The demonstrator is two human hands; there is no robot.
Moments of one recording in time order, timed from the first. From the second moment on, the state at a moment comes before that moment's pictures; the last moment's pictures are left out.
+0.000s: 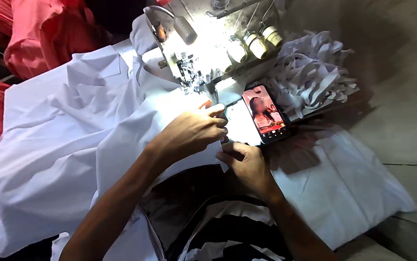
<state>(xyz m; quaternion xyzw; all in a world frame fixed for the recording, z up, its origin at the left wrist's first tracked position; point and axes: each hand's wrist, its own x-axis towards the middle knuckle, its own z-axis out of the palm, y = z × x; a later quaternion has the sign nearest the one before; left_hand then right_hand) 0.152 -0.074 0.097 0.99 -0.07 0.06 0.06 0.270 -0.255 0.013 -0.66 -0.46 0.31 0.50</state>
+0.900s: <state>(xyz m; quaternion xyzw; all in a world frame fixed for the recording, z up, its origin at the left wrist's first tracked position) 0.110 -0.206 0.025 0.22 0.40 0.51 0.73 0.272 -0.259 0.031 -0.59 -0.45 0.37 0.56</state>
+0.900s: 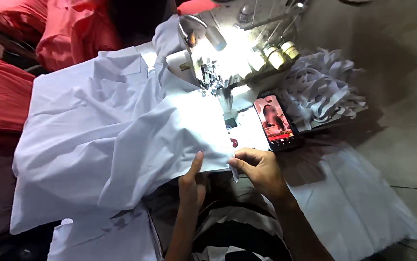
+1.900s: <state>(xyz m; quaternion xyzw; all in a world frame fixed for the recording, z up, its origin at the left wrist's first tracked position) 0.086 -0.212 -0.004 0.10 0.31 0.62 0.71 0.272 -0.252 0.009 -0.66 -0.46 0.30 0.51</state>
